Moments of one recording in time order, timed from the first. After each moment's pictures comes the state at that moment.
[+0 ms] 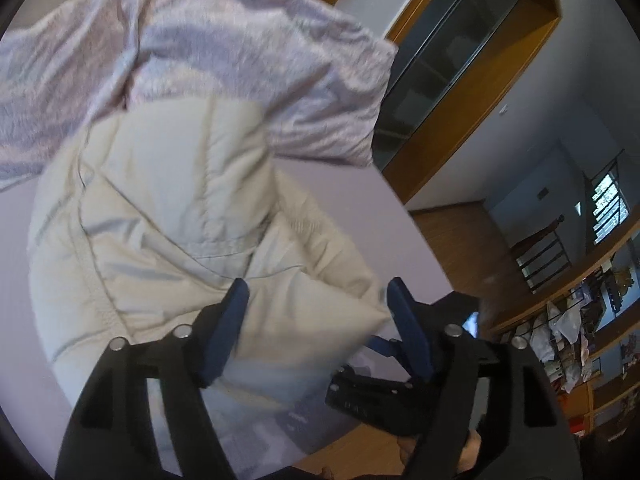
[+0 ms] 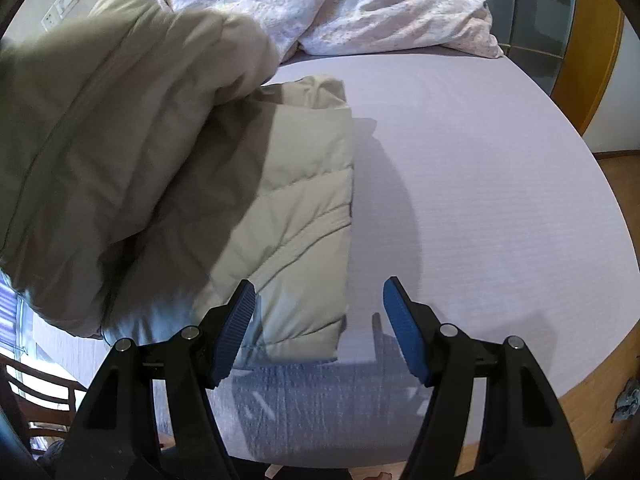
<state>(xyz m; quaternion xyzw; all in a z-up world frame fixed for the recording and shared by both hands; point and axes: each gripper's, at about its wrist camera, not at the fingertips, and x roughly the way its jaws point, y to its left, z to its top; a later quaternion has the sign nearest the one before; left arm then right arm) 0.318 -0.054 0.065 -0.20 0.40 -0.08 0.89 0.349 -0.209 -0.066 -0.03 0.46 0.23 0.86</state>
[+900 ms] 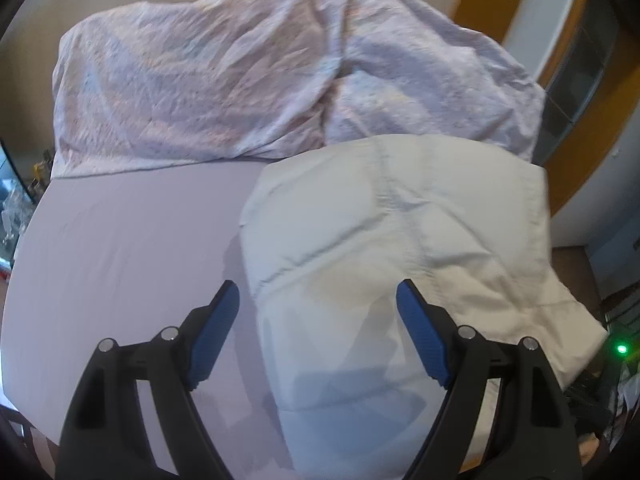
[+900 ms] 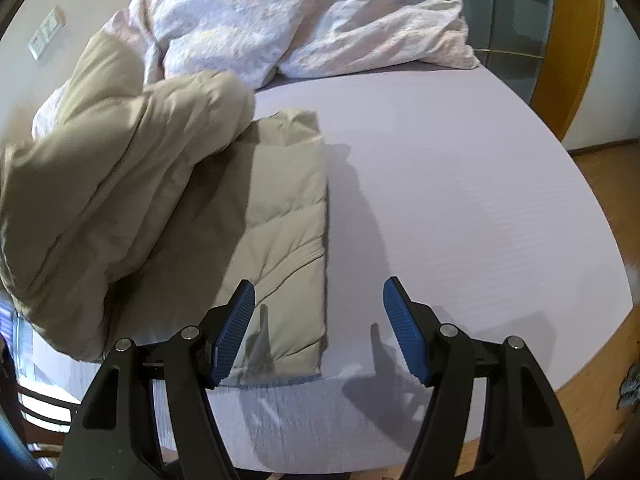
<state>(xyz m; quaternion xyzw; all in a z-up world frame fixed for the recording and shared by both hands) 0.295 0.108 0.023 -0.19 0.42 0.14 0.87 0.356 -0.222 -0.043 0.00 0.43 0.20 0.88</state>
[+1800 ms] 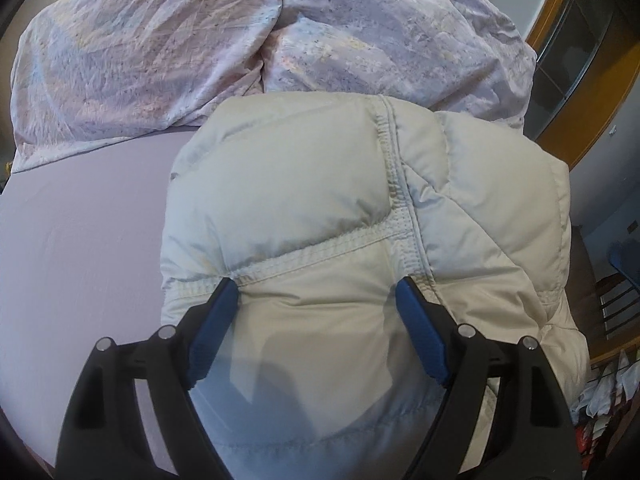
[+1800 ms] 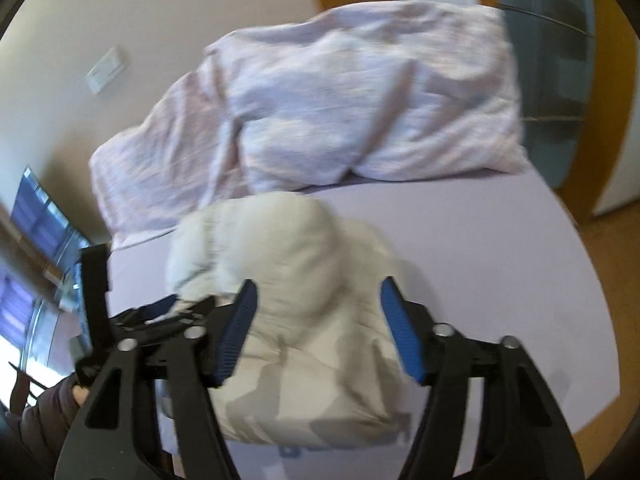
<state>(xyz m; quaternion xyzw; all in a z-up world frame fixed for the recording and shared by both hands) 0.354 0.039 -0.026 -0.18 0.45 0.11 0.87 0.365 -0.156 0.056 -0.01 0.35 0.32 0.88</state>
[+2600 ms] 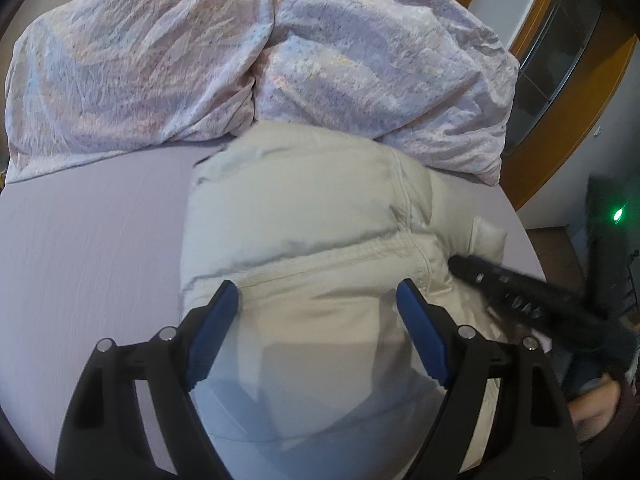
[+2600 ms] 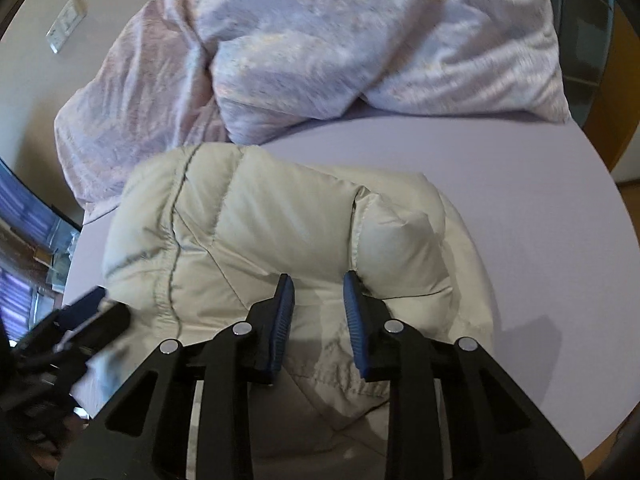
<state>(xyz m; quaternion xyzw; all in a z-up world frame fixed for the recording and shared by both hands) 0.344 0.044 -0.007 -0.18 0.43 0.08 0.88 0.423 -0.122 -0.034 0.00 0.43 0.27 0.86</state>
